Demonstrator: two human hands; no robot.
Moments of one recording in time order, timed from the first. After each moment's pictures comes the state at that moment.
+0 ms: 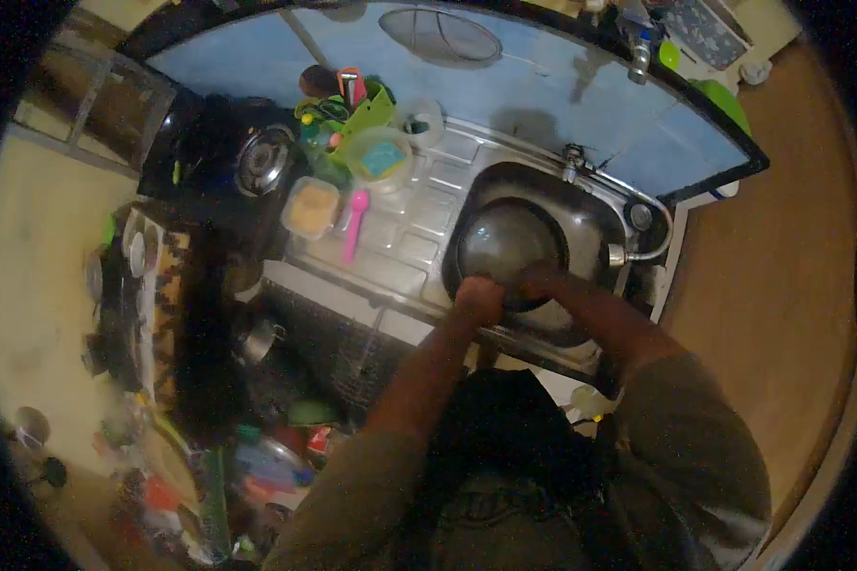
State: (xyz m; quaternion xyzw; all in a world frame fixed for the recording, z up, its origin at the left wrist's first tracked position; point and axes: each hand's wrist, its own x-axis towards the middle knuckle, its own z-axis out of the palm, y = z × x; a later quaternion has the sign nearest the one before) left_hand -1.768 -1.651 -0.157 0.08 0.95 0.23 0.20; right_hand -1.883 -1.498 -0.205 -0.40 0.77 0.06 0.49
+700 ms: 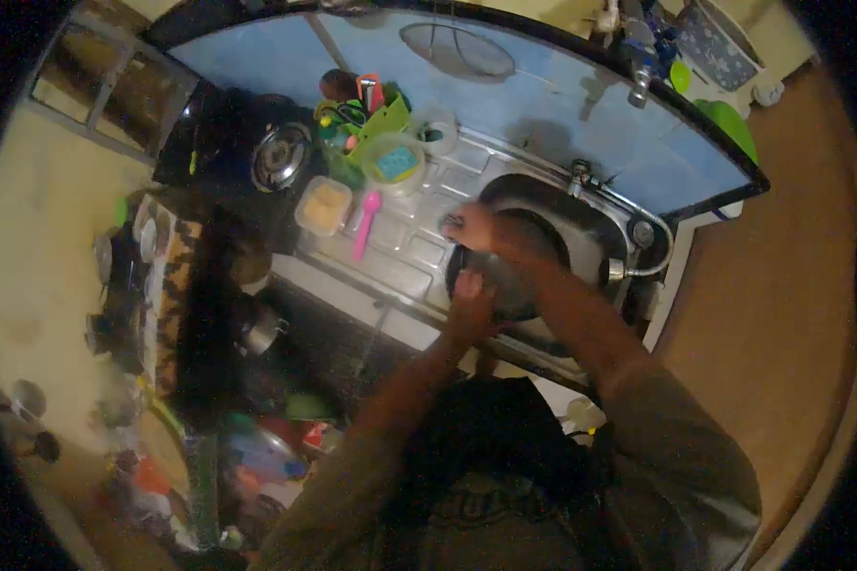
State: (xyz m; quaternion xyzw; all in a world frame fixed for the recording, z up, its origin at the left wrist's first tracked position) left_hand -1.742 -1.654 -0.121 0.03 0.96 0.24 -0.15; right_hand -1.929 -1.649 -0.118 -0.38 0.83 -0.26 0.31
